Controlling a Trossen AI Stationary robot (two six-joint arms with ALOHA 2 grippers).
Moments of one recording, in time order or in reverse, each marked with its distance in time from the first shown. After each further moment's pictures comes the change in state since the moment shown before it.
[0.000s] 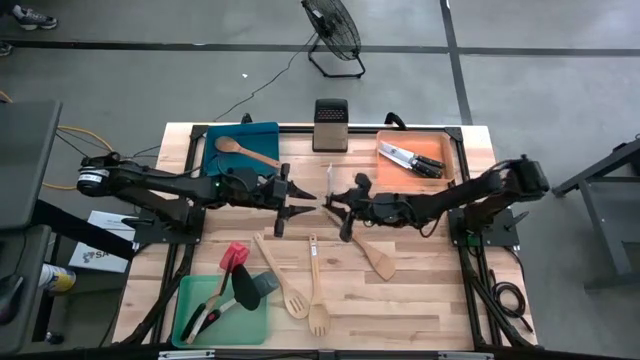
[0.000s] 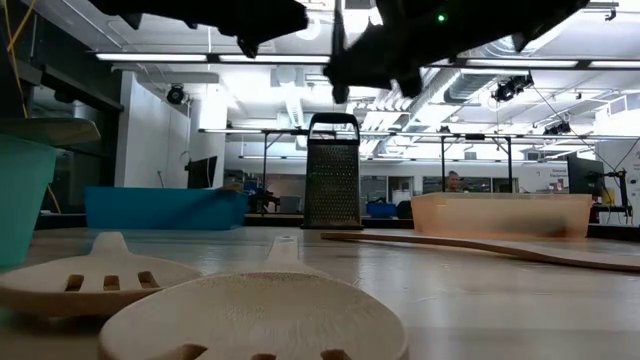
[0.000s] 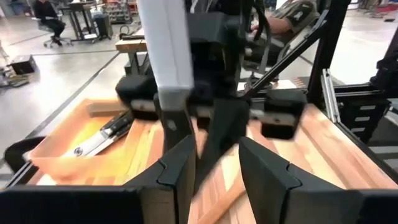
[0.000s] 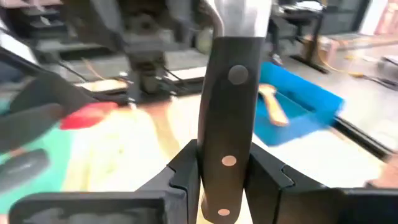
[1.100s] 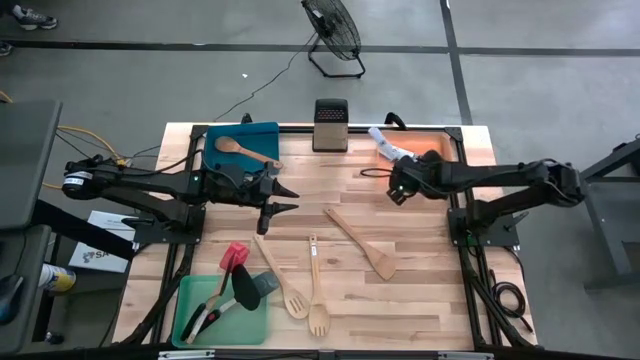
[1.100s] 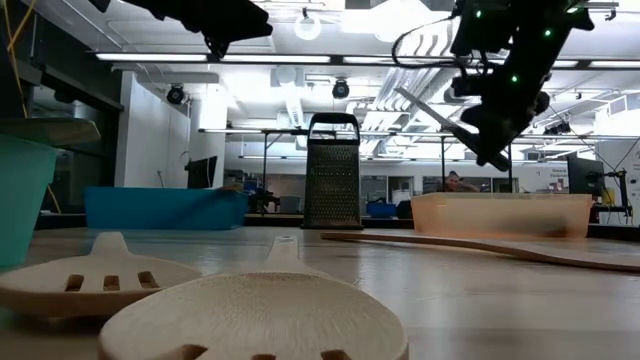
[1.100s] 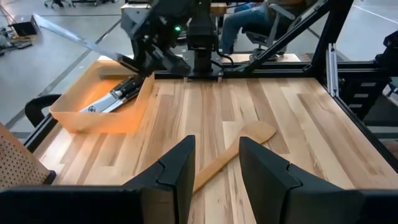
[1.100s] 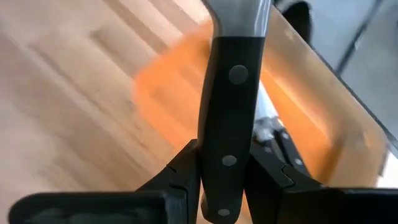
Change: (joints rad) left arm 0.000 -0.187 -0.001 -0.321 -0.030 -0.047; right arm -0.315 -0.340 0.000 -1.373 0.215 0.363
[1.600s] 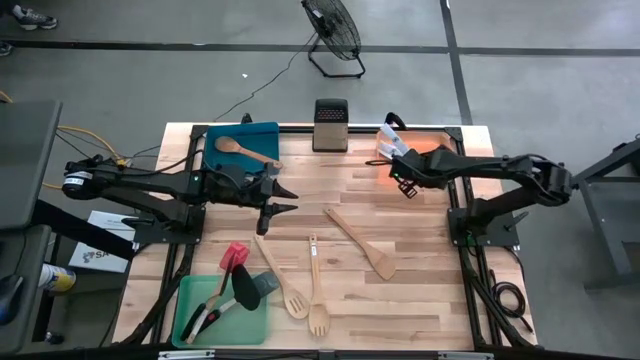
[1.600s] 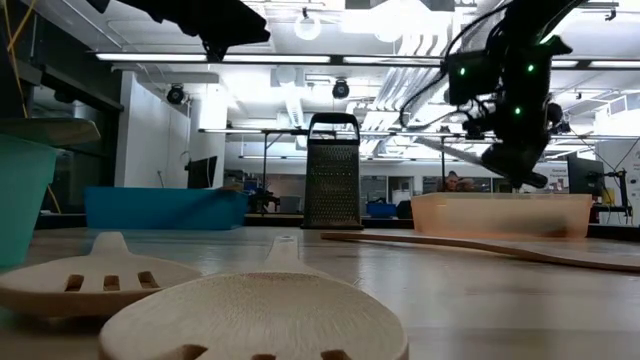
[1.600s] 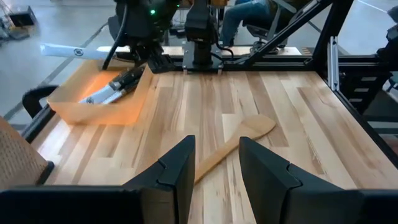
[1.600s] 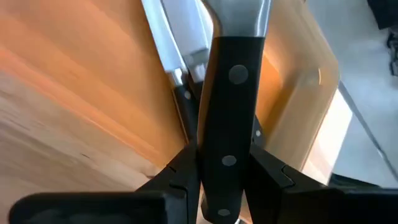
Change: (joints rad) left arm 0.000 0.000 0.000 -0.029 0.000 -0.012; right arm -0.206 0.123 0.000 -0.179 -0.002 -0.034
